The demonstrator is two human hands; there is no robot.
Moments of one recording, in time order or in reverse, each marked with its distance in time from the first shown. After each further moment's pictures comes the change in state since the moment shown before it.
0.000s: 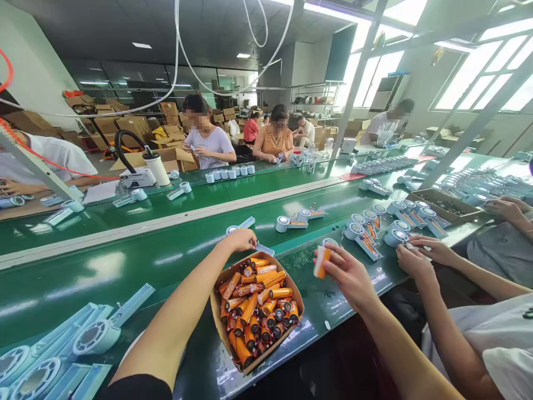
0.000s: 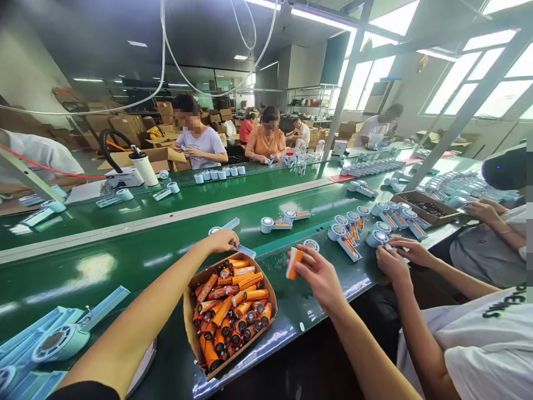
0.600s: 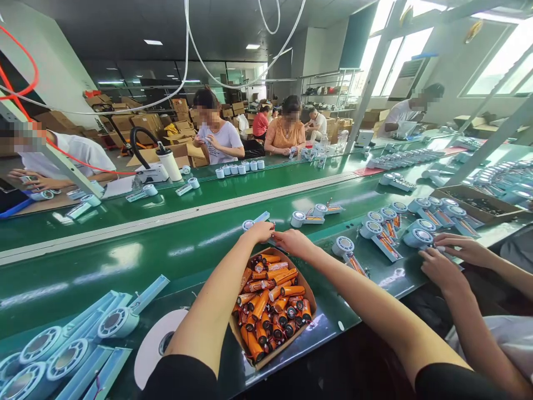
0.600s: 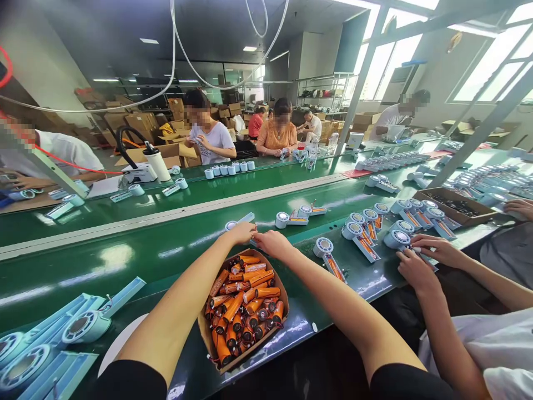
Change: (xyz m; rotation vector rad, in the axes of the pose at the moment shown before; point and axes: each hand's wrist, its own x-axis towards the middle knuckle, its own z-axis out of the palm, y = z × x) left_hand 0.033 0.012 0.007 -0.110 0.067 -0.083; right_hand 0.129 0.052 0.108 -1.351 -0.619 -0.295
